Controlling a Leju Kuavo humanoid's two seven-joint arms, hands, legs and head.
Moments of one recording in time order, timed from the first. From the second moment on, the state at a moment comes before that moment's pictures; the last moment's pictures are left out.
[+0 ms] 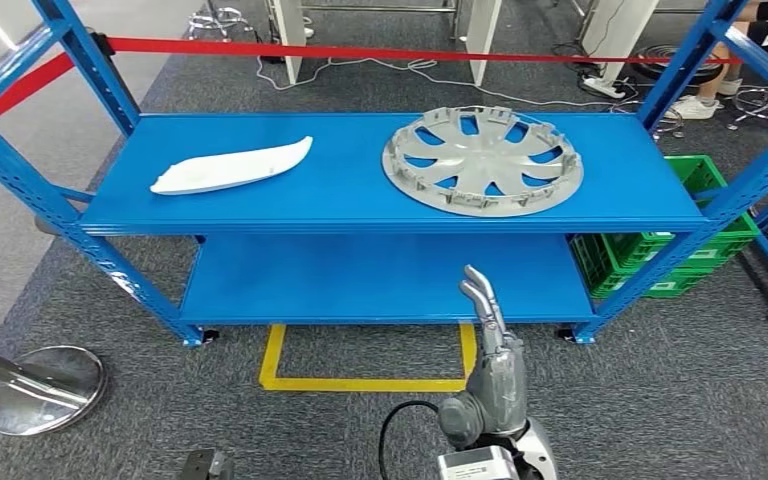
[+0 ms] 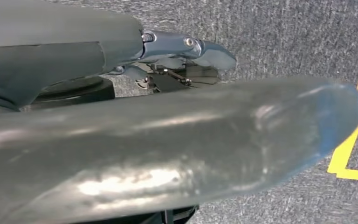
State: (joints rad) left arm -0.06 -0.22 0.51 -0.21 -0.44 -0.06 -0.40; right arm 0.11 0.05 0.60 -1.73 0.42 -0.53 -0.58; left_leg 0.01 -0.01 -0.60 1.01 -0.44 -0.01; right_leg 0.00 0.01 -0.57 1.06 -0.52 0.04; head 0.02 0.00
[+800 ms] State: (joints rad) left arm -0.06 -0.22 0.52 -0.21 -0.45 -0.07 -0.40; right arm 0.11 0.05 0.59 -1.73 0.42 -0.52 -0.57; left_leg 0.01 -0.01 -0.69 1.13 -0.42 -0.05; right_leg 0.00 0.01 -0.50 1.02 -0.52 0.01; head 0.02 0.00
